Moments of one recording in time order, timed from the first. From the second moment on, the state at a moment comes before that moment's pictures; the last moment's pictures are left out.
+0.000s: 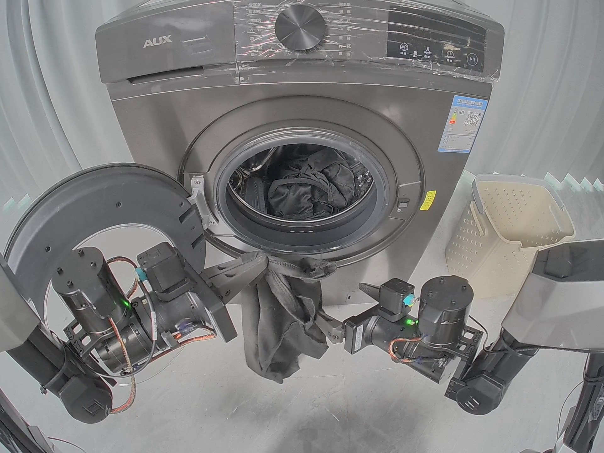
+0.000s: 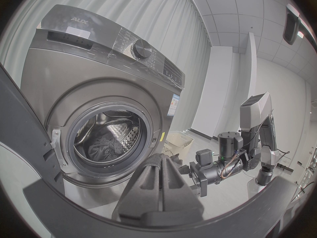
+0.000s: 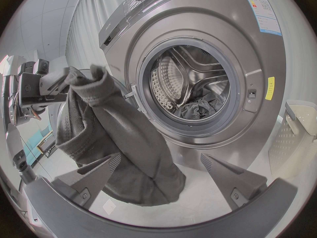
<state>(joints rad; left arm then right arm) -0.54 1.78 -0.35 -1.55 -0.31 -0.07 0.74 2.14 -0.58 -1.40 -0.10 0.13</state>
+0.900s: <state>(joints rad) -0.55 1.78 -0.34 -1.55 -0.31 -0.07 0.77 2.20 -0.73 -1.47 0.00 0.12</state>
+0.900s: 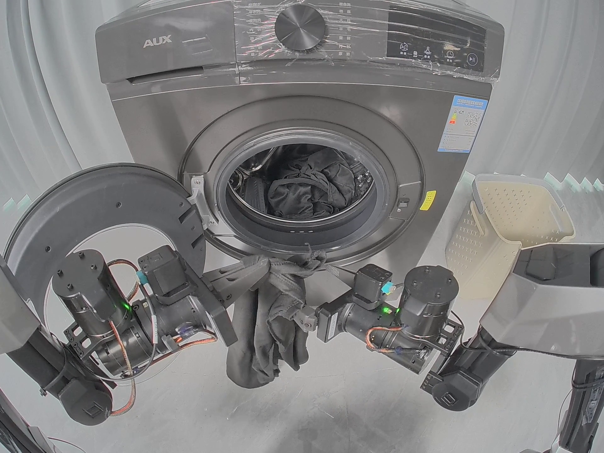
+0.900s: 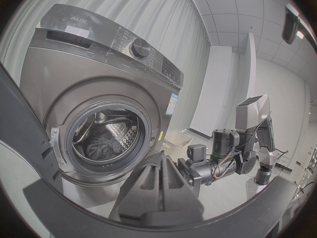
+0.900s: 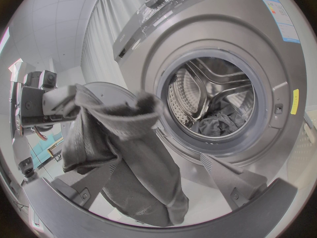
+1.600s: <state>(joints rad) -0.54 1.78 -0.34 -1.55 -0.31 -0.07 0.75 2.23 -0.65 -1.48 0.01 0.12</state>
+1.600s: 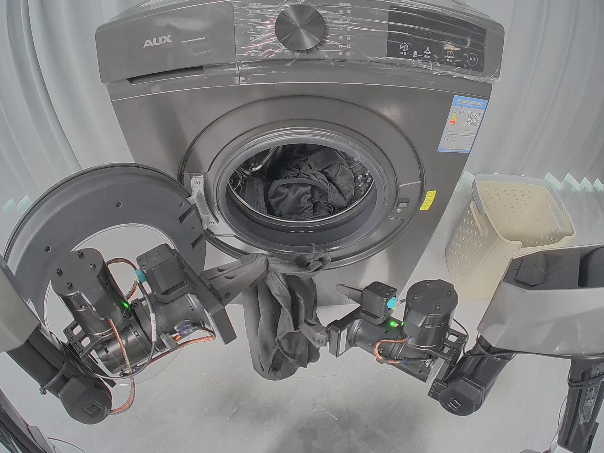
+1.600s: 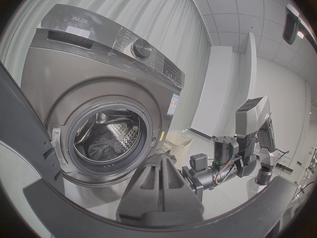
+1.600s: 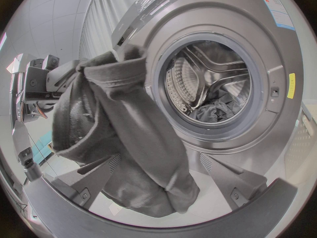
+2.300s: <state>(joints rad) -0.54 1.78 -0.34 -1.55 -0.31 -0.07 0.67 2.24 -0.70 -1.49 0.11 0.10</state>
